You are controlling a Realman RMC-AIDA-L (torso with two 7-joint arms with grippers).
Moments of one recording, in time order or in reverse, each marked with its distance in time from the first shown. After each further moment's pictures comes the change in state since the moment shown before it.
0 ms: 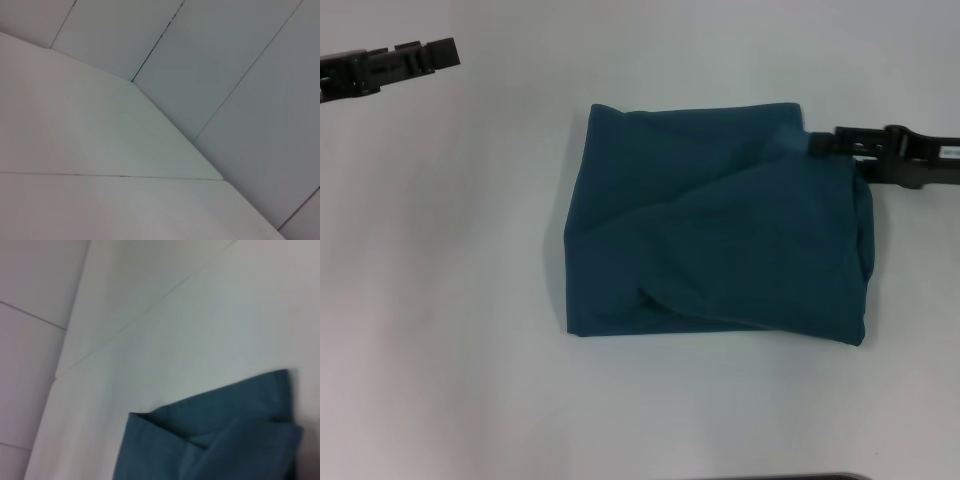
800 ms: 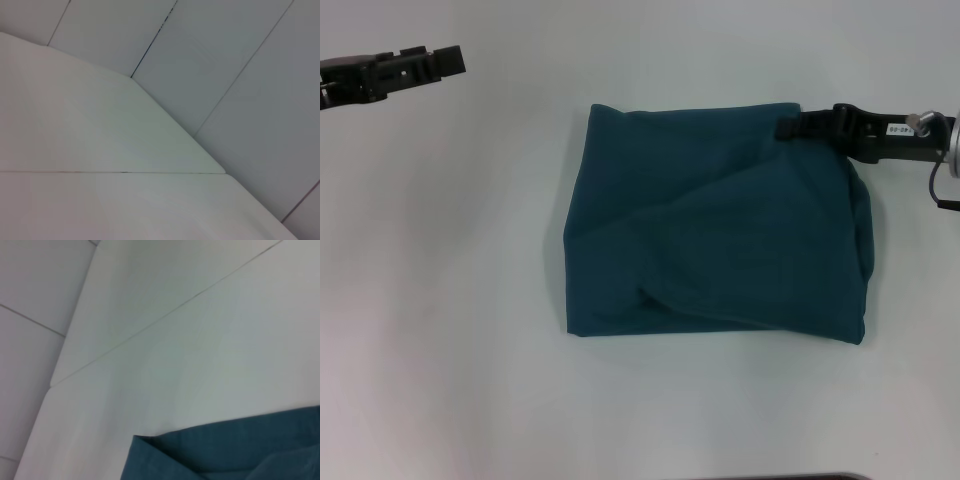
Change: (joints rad) left arm -0.008 0.004 0.009 0.024 0.010 -0.015 0.039; right arm 0.078 0.052 -0.004 -0.036 0.001 -0.142 -0.043
